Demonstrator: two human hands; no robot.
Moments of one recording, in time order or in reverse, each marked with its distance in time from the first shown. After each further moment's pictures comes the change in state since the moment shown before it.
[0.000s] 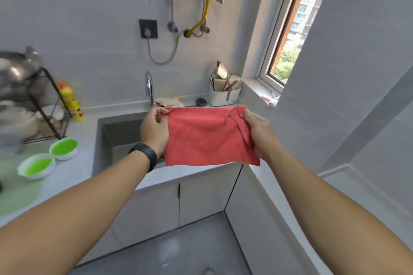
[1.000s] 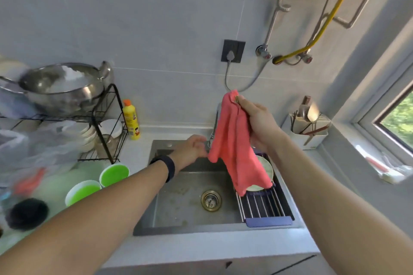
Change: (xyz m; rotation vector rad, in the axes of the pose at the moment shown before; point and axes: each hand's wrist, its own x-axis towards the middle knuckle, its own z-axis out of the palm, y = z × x) left_hand 0.256 -0.101 -0.072 0.060 -0.513 -0.390; right_hand 0.185 -0.072 0.339 0.127 -0.587 0.036
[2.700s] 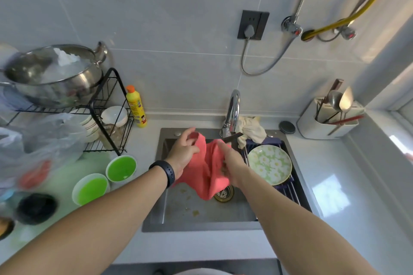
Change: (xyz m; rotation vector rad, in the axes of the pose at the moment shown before) left_hand 0.054 -0.065 -0.028 -0.346 0.216 -0.099; right_hand 0.070 0.203 0.016 -0.044 0.190 0.583
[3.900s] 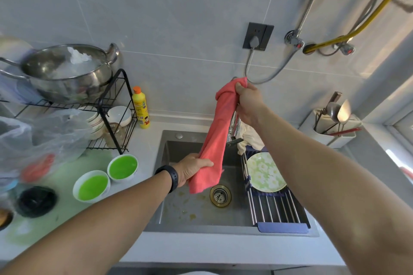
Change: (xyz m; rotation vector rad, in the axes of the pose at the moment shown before) left_hand -0.018 -0.021 0.008 0.068 -0.316 -0.137; right_hand -0.029 -0.176 0.025 0.083 -0.037 -0.553
